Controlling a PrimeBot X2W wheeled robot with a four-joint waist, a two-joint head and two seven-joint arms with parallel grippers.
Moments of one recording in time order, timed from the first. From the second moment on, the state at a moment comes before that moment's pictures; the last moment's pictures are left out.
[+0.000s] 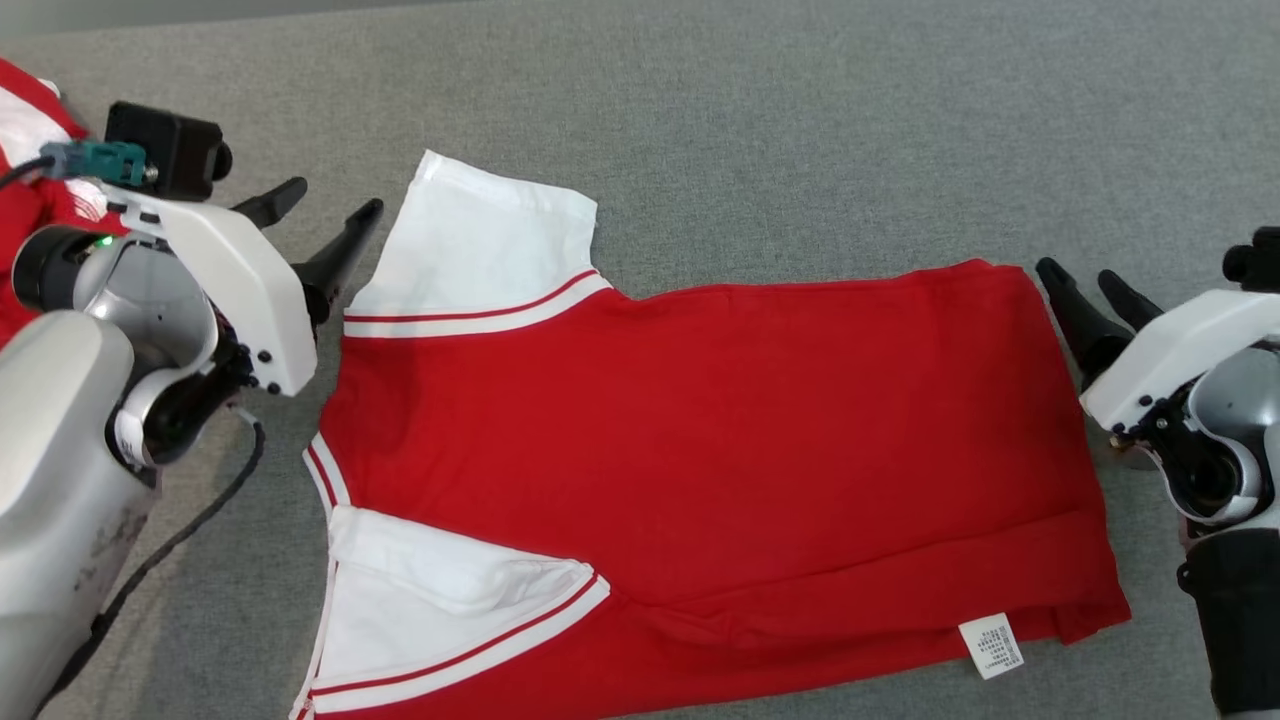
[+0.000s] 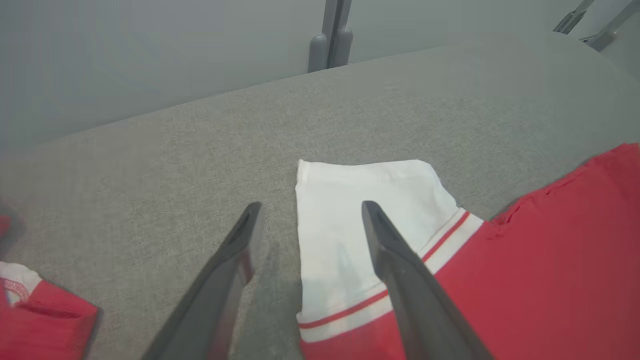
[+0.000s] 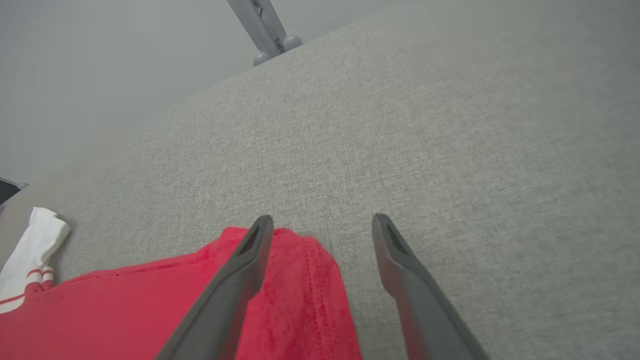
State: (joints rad) left arm -0.78 0.56 -0.64 0.31 -0.88 -0.02 0.35; right arm -0.55 -0.19 -0.03 0.46 0.58 0.13 0.34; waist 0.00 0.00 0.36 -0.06
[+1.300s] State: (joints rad) left arm -1.15 0.53 -0.83 0.72 -1.10 -0.13 0.48; right arm -0.75 -0.17 0.24 0.53 0.75 0.13 0.36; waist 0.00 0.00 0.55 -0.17
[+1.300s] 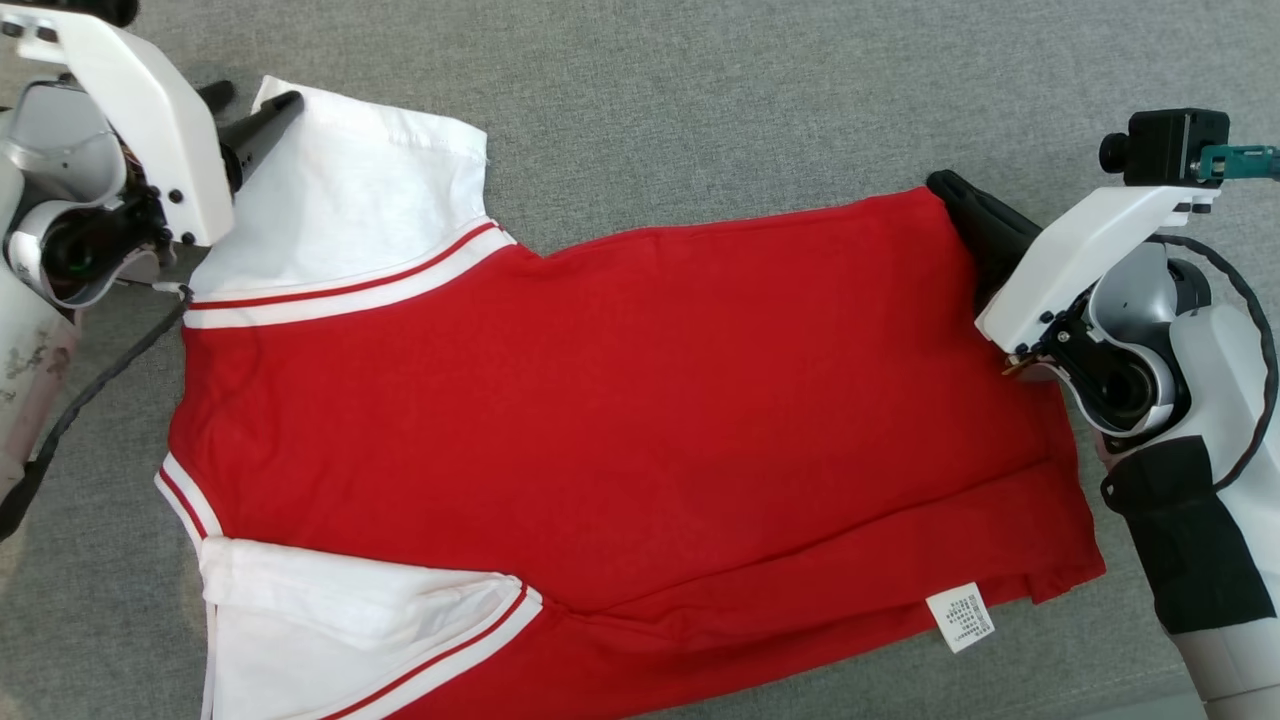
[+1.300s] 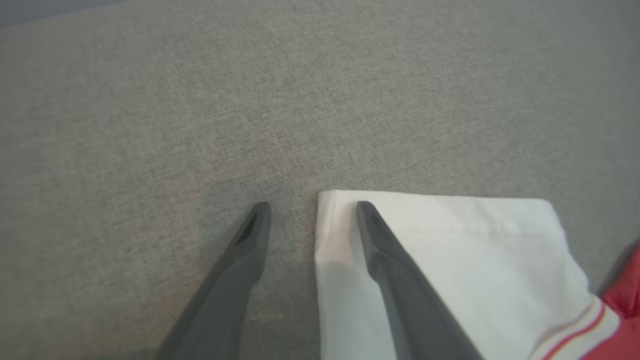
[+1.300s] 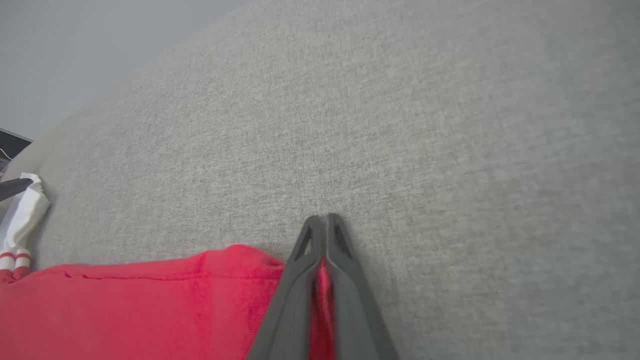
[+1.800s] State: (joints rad) left arm -1.15 0.55 -0.93 0.67 -1.17 -0.13 0.43; right arm -0.73 -0.20 0.29 0.56 0.78 0.13 0.24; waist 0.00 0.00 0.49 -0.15
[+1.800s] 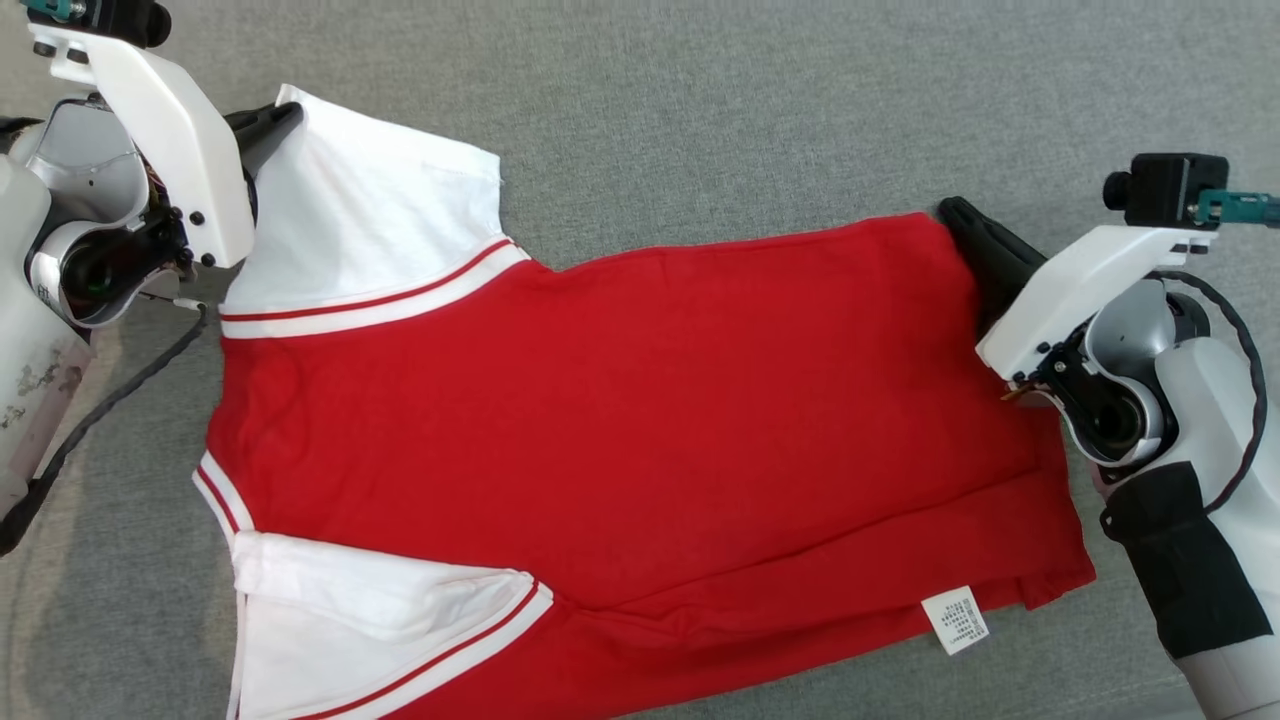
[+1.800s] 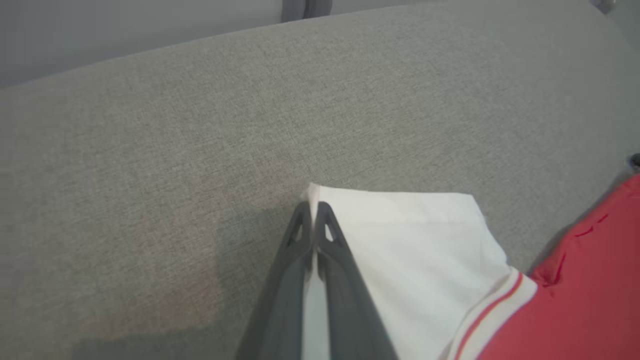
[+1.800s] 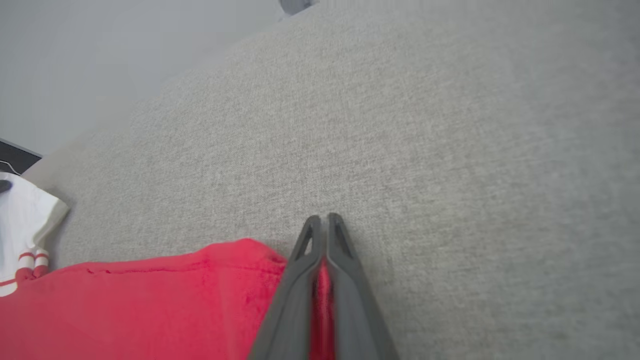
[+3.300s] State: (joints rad) left arm -0.87 0.80 -1.16 0.17 -1.60 -0.12 0.81; right arm -0.55 -0.40 0.46 0.61 1.00 0.13 0.37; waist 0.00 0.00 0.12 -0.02
